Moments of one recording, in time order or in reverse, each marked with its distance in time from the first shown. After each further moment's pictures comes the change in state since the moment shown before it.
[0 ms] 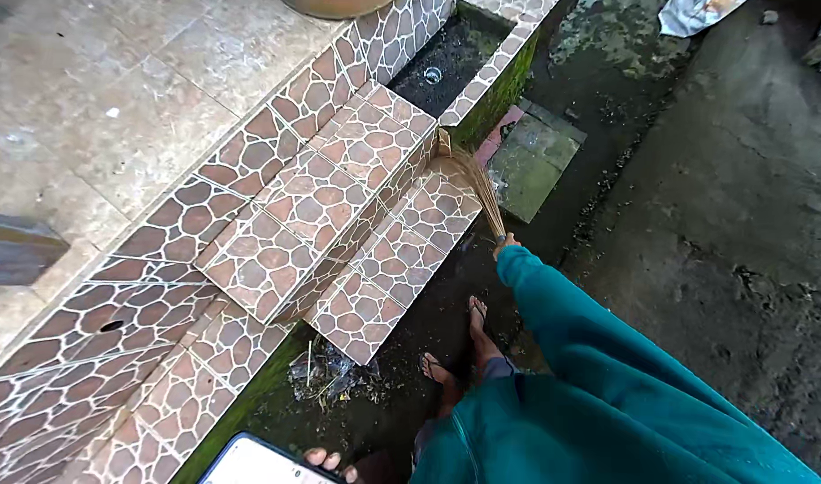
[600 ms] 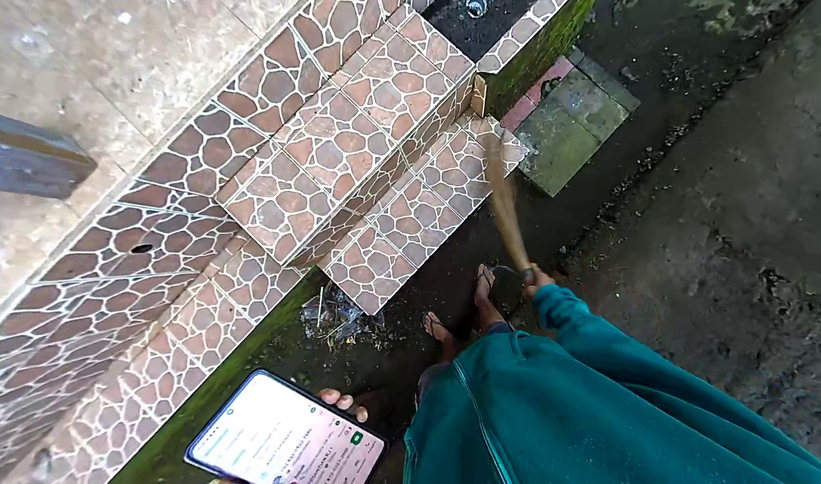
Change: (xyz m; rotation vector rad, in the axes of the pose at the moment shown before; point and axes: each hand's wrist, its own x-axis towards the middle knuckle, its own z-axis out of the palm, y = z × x) left_hand -0.004 0.005 -0.005 -0.064 0.052 0.059; right_hand -0.085 0.131 0.026 -0.136 -0.349 -0.149
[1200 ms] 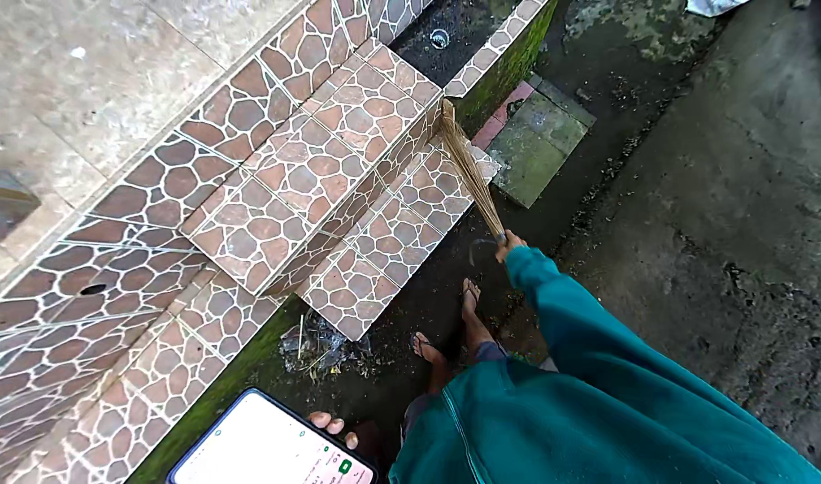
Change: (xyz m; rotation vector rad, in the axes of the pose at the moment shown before) left_hand 0.011 -0.012 -0.002 0.017 -0.018 -0.136; right_hand 0.048 -0.079 -0.065 0.112 0.206 -0.021
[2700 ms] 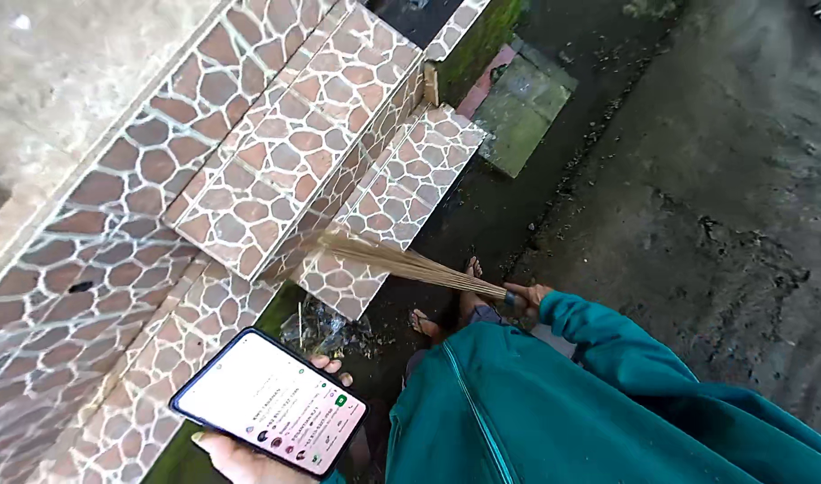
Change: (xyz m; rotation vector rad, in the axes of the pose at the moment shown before) left_hand 0.006 0.018 -0.031 0.045 -0.250 0.031; right_hand -0.185 0.121 0.008 -0.427 -0.457 -0.195
